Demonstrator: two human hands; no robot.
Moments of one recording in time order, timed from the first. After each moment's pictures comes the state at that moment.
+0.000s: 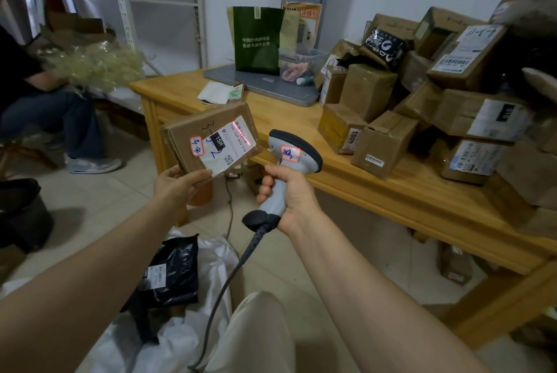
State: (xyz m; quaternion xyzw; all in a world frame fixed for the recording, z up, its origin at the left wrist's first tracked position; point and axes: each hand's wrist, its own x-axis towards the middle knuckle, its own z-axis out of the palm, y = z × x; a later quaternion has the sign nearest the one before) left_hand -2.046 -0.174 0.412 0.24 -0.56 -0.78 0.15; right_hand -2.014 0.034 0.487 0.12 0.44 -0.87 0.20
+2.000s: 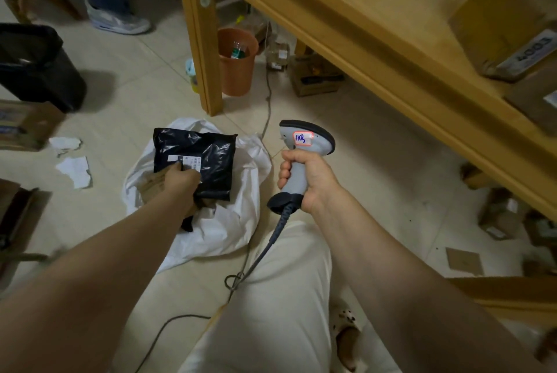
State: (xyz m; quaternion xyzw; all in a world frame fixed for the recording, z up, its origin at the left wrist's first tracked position) left_hand -2.023 -0.239 0.186 0.54 -0.57 -0.62 0.01; right_hand -2.078 -0.033 0.312 0.26 0.51 -0.74 0.36
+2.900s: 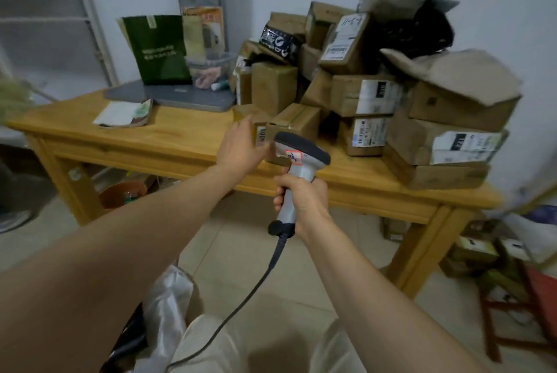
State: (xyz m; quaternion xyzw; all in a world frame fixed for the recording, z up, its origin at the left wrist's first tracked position) left_hand -2.124 0.074 0.495 -0.07 -0.92 -0.32 0.21; right_hand -2.018 0.183 0.480 0.16 0.56 -0.81 -0.04
